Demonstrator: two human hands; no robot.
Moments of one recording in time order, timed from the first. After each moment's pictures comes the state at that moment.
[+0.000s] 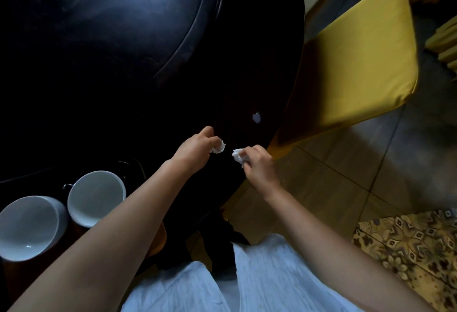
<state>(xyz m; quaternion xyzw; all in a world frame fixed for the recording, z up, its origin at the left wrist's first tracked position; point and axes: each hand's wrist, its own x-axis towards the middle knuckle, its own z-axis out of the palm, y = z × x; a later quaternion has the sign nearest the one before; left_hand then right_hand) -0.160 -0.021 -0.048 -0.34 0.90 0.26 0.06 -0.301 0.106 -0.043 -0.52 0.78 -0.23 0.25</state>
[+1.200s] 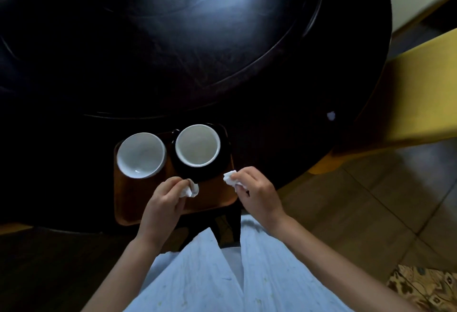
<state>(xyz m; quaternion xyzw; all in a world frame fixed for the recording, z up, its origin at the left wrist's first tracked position) 0.111 0.128 -0.005 -0.54 0.79 0.23 -0.15 -0.119 0.150 -0.014 -0.70 0.60 -0.30 0.24</state>
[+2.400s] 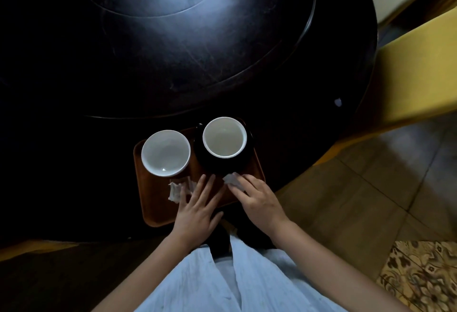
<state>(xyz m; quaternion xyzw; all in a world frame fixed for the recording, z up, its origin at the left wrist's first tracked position) 0.156 0.144 -0.075 -0.44 0.89 0.11 0.05 -0.039 0.179 -0.054 -0.79 0.60 -0.11 0.06</state>
